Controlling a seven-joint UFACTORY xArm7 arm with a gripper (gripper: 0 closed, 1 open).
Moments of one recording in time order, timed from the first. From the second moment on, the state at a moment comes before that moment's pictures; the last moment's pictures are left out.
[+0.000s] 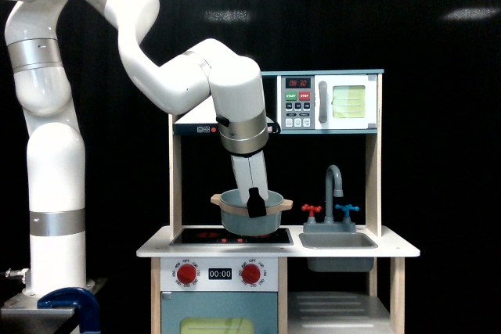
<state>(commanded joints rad) 0.37 -0.09 -0.84 0.75 0.66 1.14 -0.96</state>
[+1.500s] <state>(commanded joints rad) 0.02 0.61 -0.49 1.19 1.06 1.19 -1.24</state>
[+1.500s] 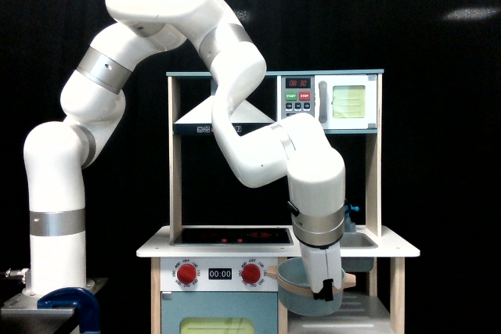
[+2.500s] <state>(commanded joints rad) 0.01 0.75 -0.23 1.28 1.14 0.98 -1.16</state>
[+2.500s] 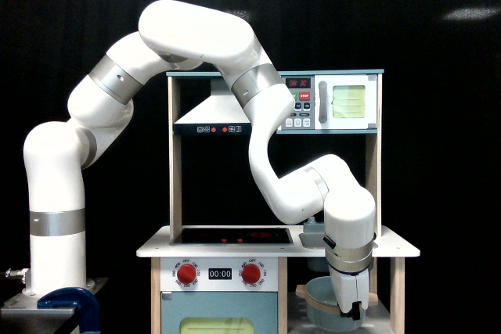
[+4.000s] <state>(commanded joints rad) 0.01 0.77 -0.01 1.25 1.18 0.76 -1.11</state>
